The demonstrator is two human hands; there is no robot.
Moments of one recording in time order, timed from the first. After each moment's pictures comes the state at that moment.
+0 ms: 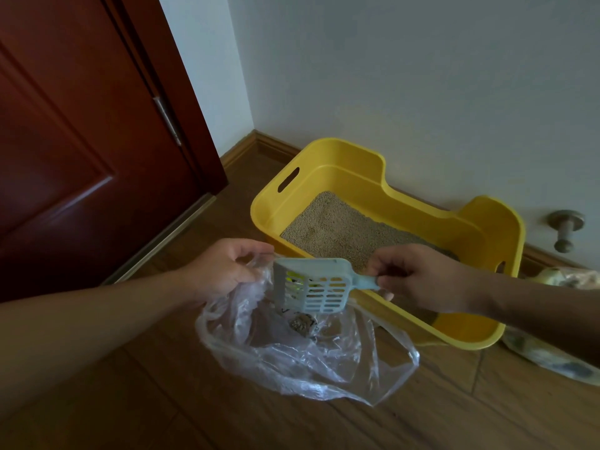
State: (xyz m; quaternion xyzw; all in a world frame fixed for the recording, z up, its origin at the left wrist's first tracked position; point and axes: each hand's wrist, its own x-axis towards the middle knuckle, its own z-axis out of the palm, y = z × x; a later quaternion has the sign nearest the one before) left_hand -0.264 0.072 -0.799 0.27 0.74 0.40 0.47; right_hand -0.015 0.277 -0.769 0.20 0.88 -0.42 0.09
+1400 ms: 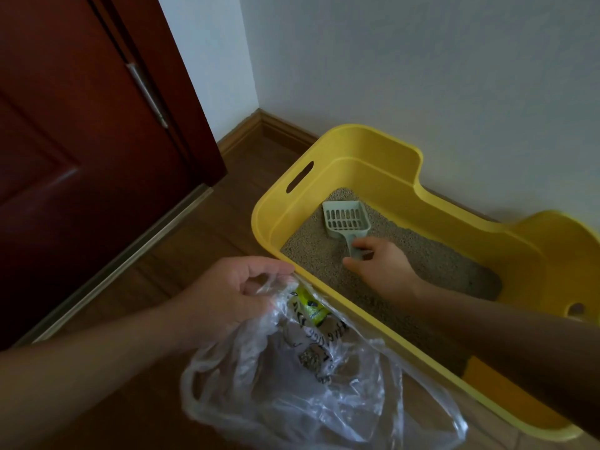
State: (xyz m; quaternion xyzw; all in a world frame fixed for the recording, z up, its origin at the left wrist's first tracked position) left_hand -0.276 0.086 -0.820 0.32 0.68 0.44 0.50; right_hand -0.126 0.307 -0.892 0.45 0.76 -0.47 -0.01
